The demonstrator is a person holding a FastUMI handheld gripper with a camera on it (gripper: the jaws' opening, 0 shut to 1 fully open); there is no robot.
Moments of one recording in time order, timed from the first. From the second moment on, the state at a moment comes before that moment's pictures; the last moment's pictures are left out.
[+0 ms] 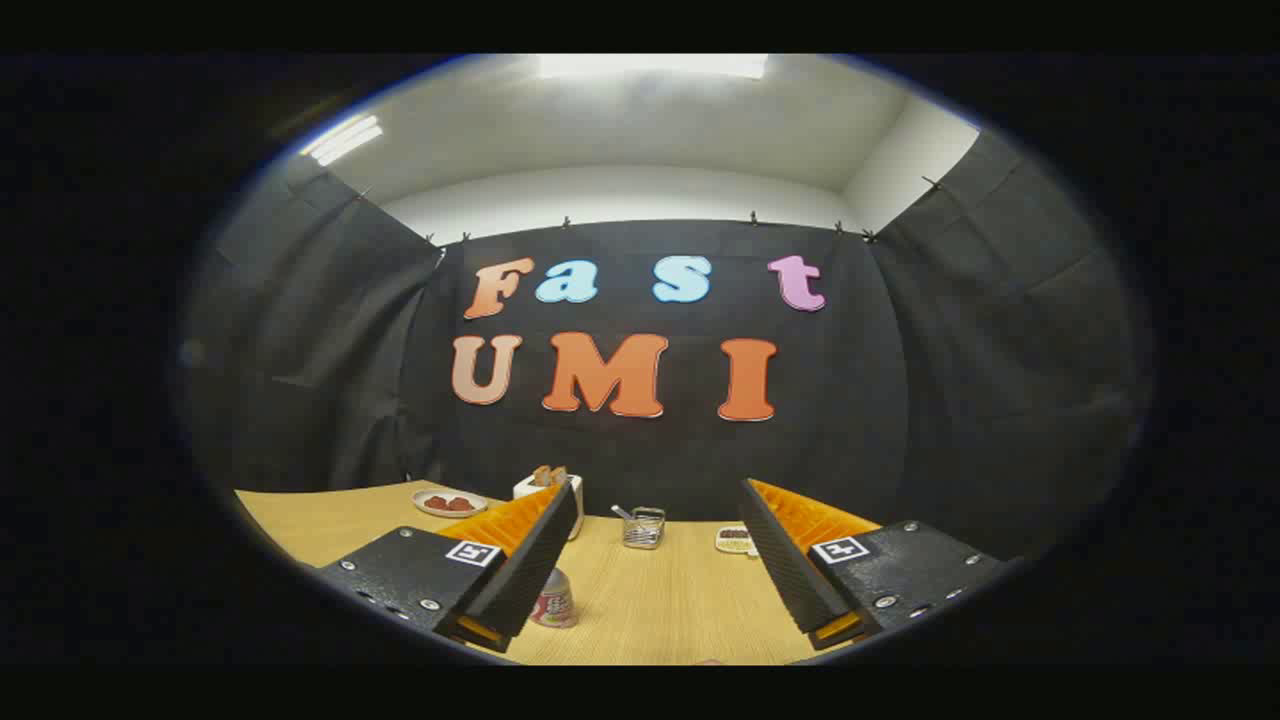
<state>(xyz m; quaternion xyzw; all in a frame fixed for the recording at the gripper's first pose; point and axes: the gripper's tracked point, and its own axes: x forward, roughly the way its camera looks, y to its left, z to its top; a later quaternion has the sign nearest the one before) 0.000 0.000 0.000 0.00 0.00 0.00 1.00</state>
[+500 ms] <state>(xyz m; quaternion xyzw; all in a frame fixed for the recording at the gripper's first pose) 0.007 0.019 0.005 0.01 0.01 0.02 1.00</state>
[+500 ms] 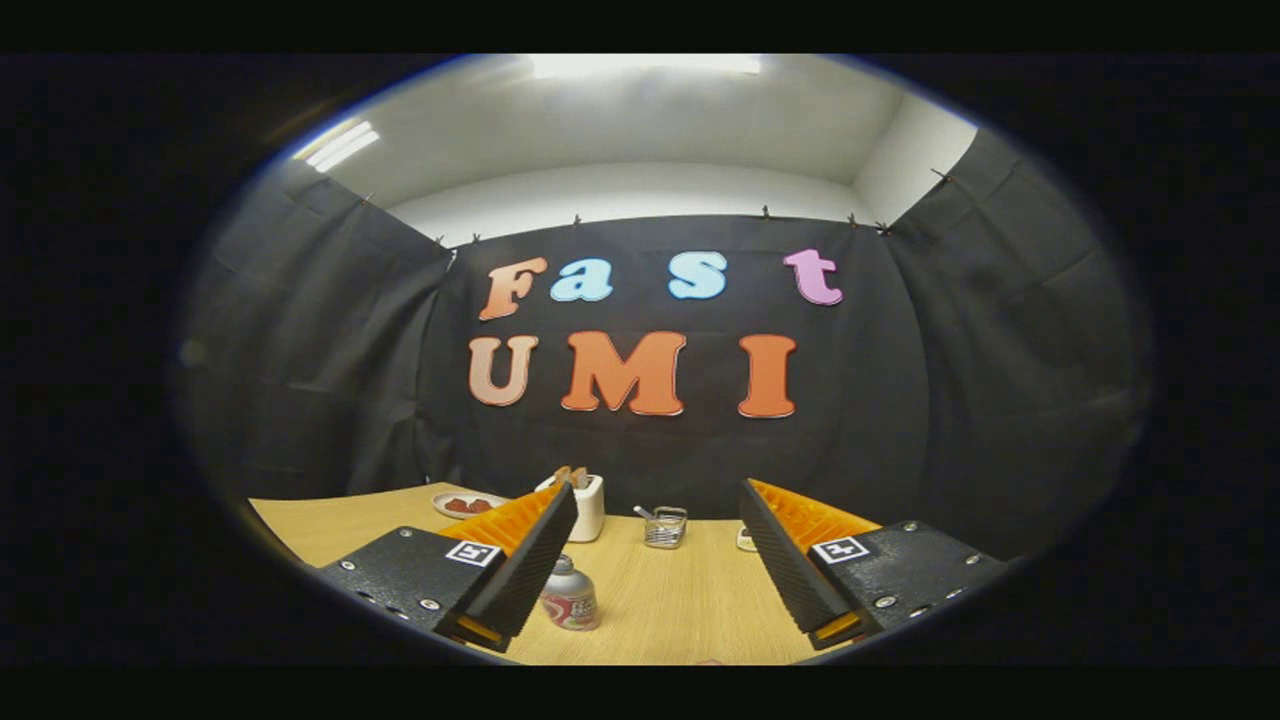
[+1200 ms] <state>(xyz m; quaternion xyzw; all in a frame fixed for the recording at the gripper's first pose) 0.014 0.054 -0.041 0.03 0.04 0.06 1.00</state>
